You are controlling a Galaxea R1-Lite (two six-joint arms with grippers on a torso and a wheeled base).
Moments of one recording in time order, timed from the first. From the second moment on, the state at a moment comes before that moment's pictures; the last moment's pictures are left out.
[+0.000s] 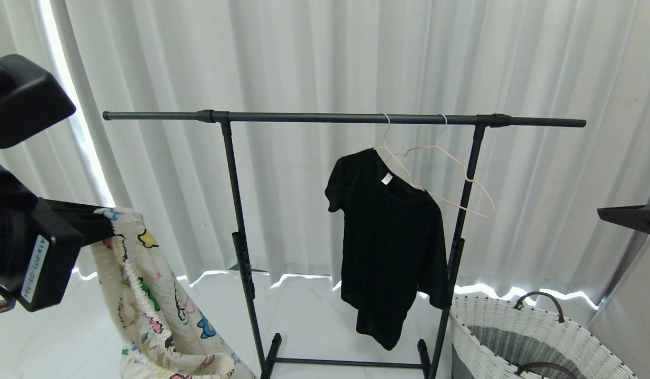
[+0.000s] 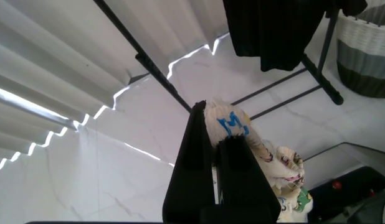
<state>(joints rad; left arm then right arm) -0.62 1.17 -1.26 0.68 0.29 0.20 0.31 1.18 -1.22 0.52 -0.14 -0.18</state>
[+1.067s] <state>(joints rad) -0.62 1.18 -1.26 0.68 0.29 0.20 0.28 1.26 -1.10 0.34 -0.03 -0.18</state>
